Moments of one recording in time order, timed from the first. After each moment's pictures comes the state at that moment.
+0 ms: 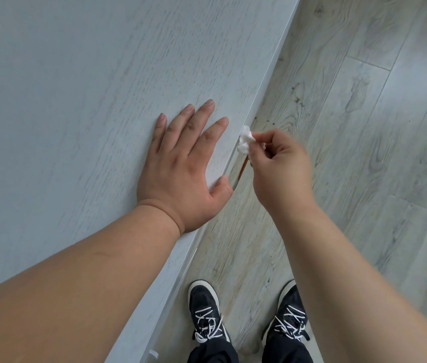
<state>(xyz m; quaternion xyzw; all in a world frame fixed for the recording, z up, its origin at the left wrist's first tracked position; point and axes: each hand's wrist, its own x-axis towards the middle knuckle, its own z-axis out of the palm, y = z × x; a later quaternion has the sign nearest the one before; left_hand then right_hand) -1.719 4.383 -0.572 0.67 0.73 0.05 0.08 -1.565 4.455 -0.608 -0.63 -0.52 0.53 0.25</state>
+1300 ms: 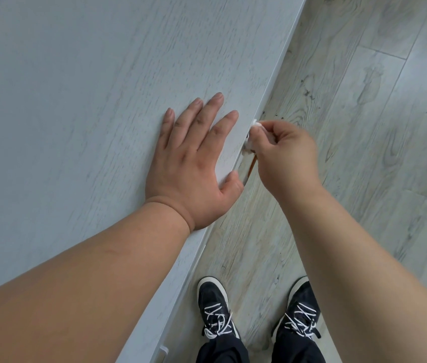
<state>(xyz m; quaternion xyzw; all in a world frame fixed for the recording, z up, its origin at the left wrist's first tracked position) -1.719 4.383 -0.570 0.67 0.73 0.06 0.09 -1.577 4.462 -0.600 -0.64 -0.52 0.52 0.23</state>
